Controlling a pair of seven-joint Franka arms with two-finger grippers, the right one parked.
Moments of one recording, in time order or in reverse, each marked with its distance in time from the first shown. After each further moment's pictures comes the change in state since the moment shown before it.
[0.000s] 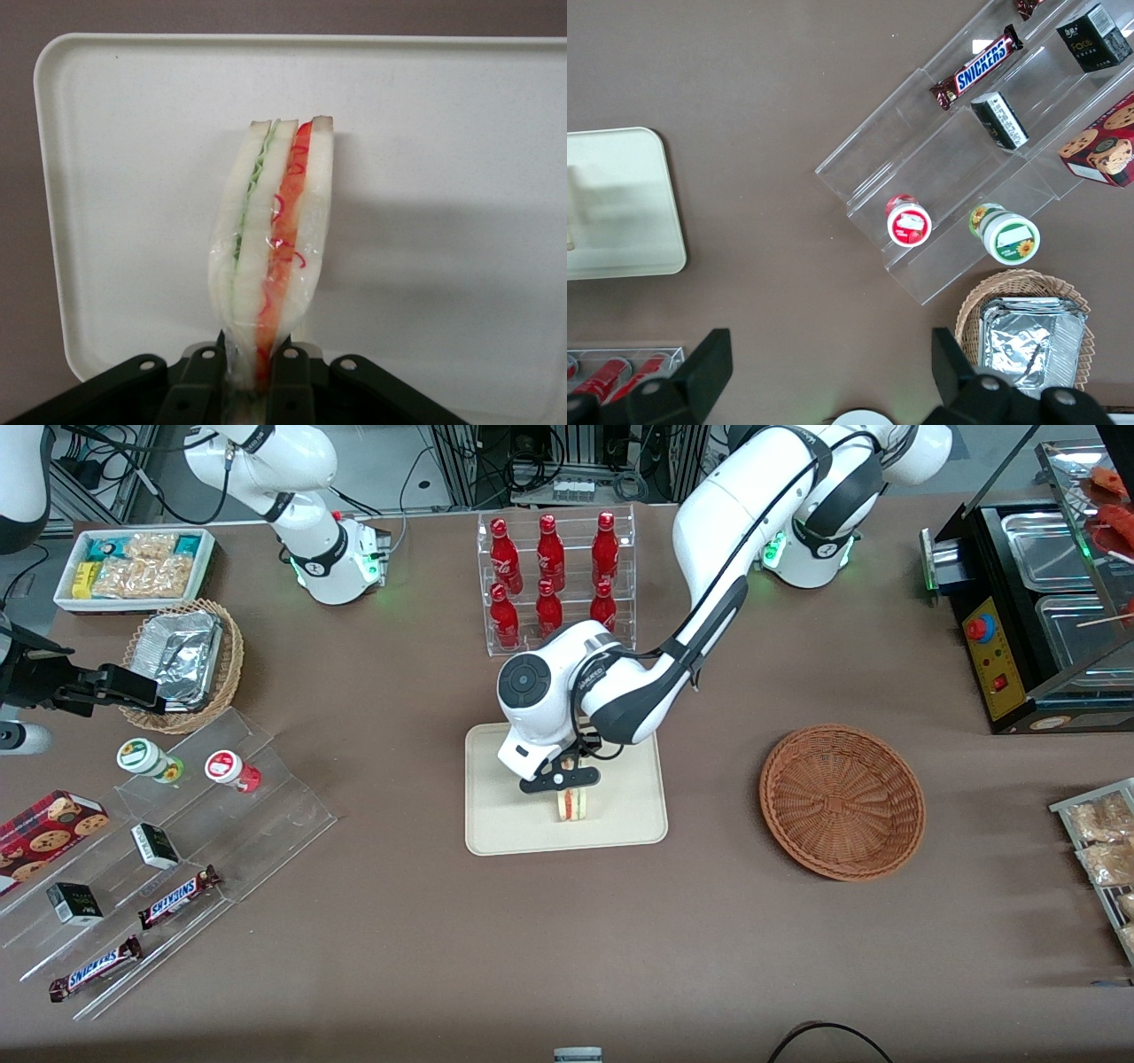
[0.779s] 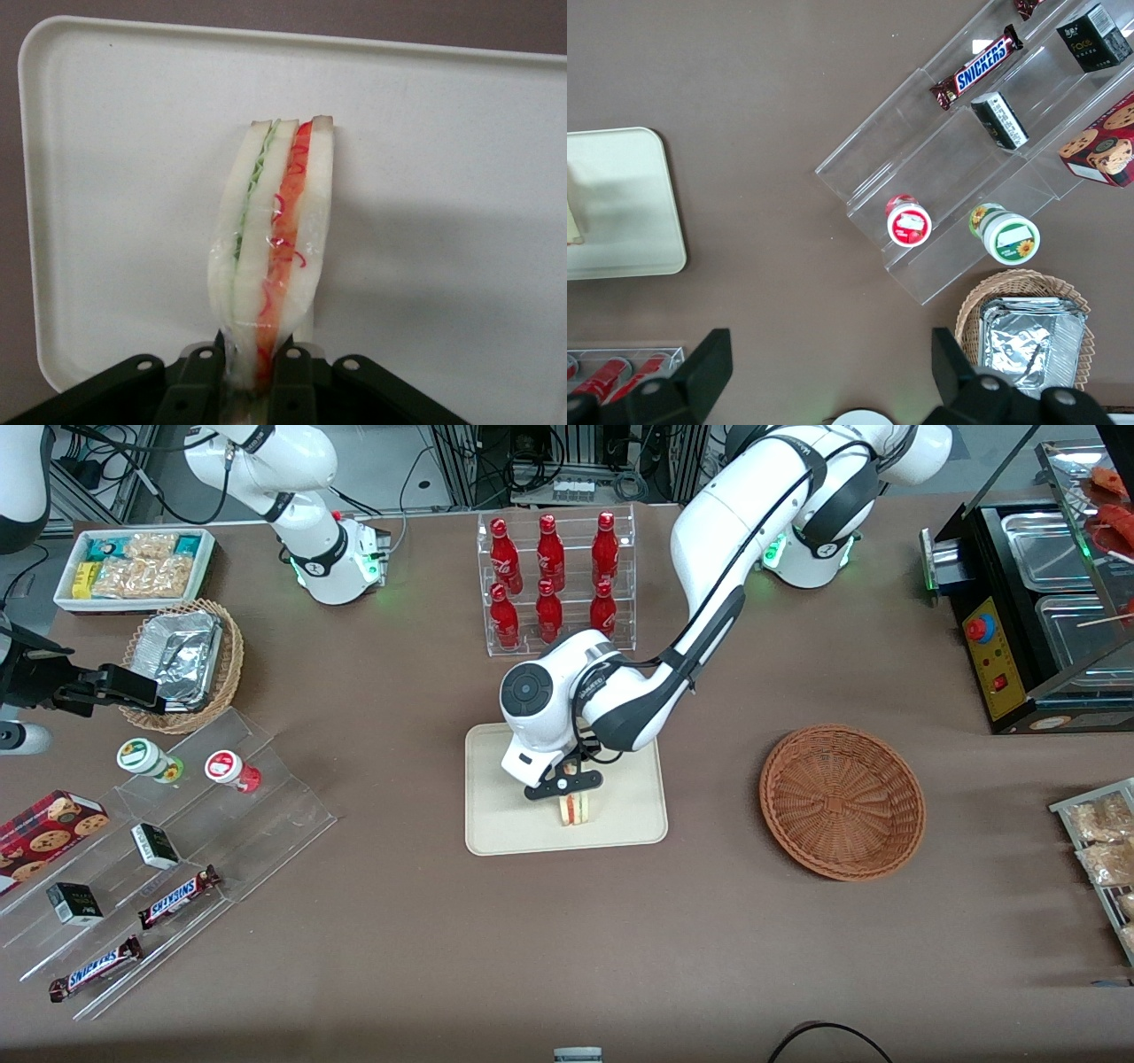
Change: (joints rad) arm 0.002 0.030 0.002 0.010 0.000 0.028 -0.054
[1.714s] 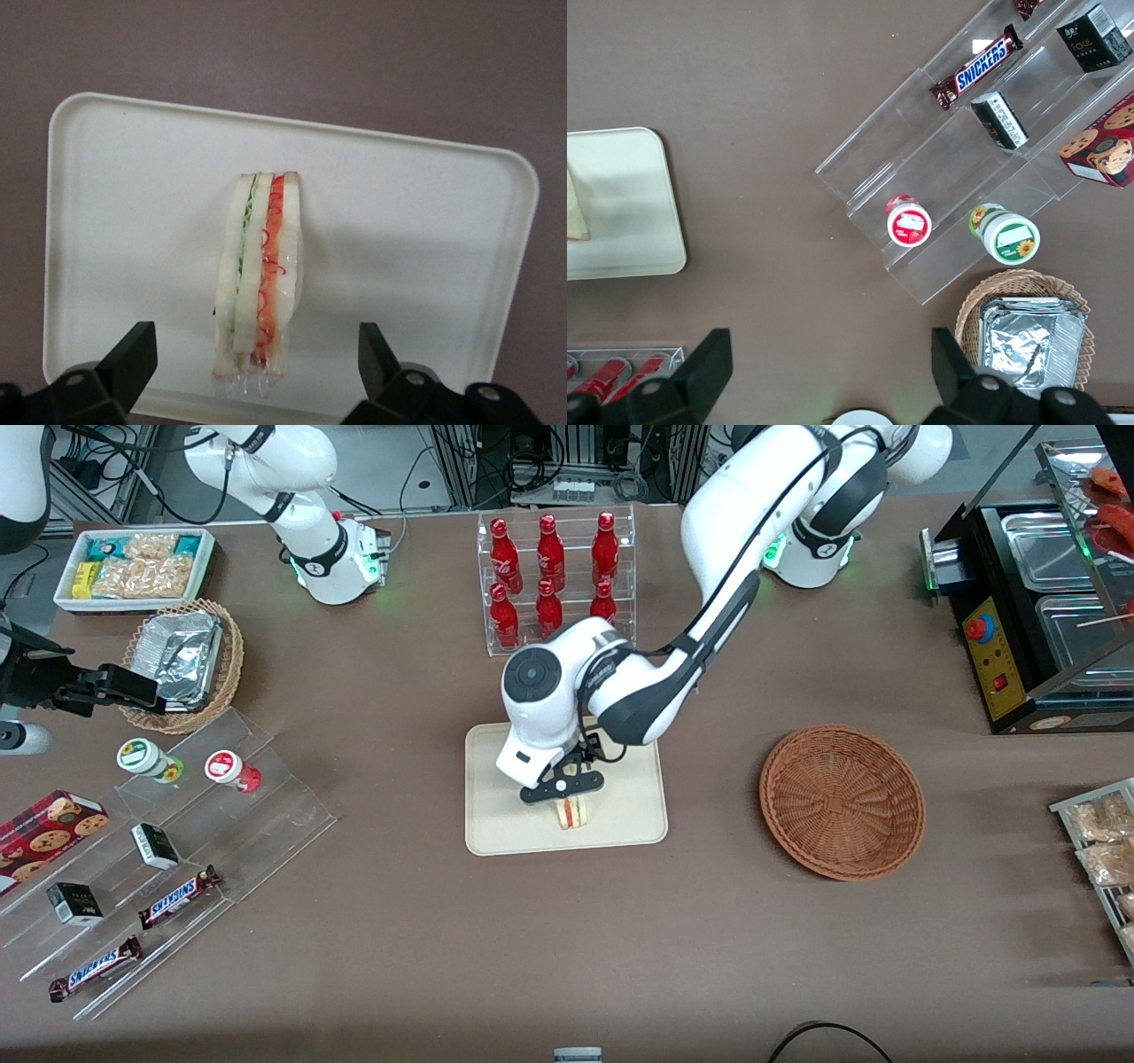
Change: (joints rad) arm 0.016 -0.072 -0.001 0.048 0.000 0.000 -0.001
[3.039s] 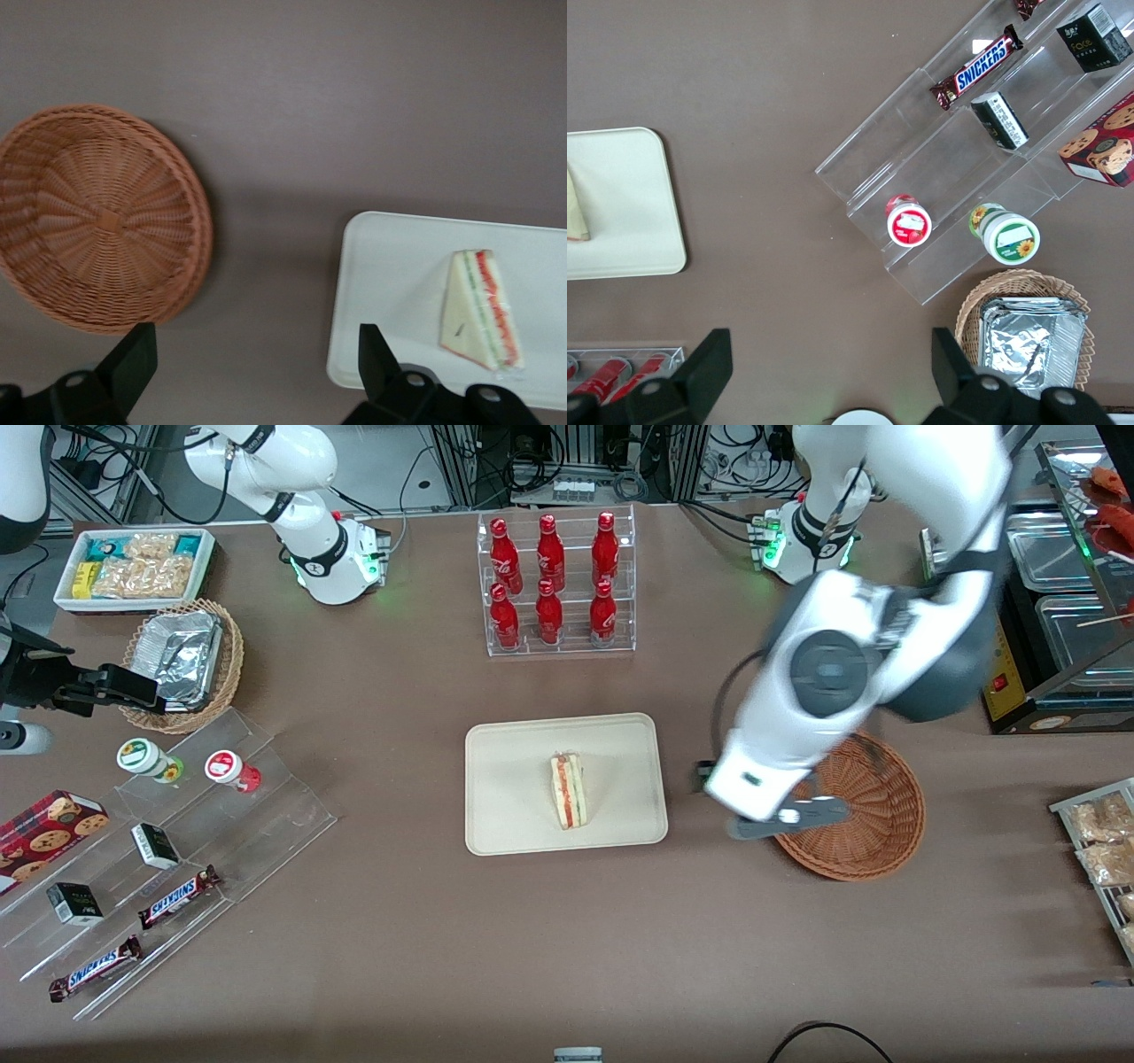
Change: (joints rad) arm 0.437 -0.402 0.020 -0.214 -0.128 -0.242 0.521
